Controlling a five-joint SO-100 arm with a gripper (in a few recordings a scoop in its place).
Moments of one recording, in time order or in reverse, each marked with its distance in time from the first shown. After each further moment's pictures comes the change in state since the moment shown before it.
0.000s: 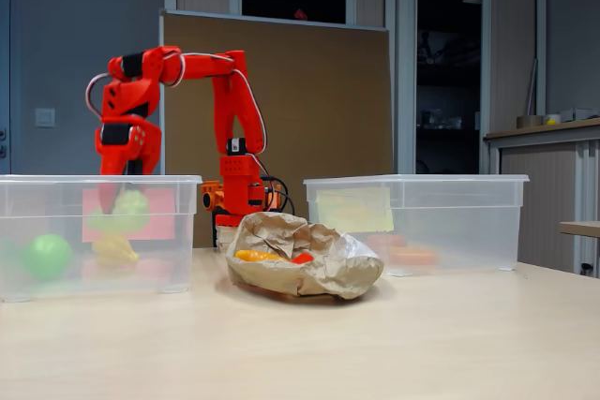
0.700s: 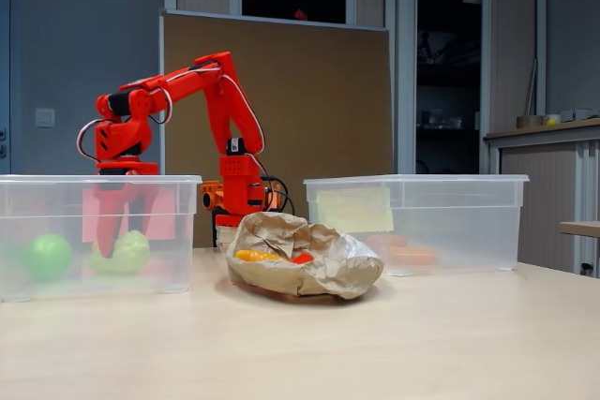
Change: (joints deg) arm 2.3 -9.6 1.3 -2.8 0.2
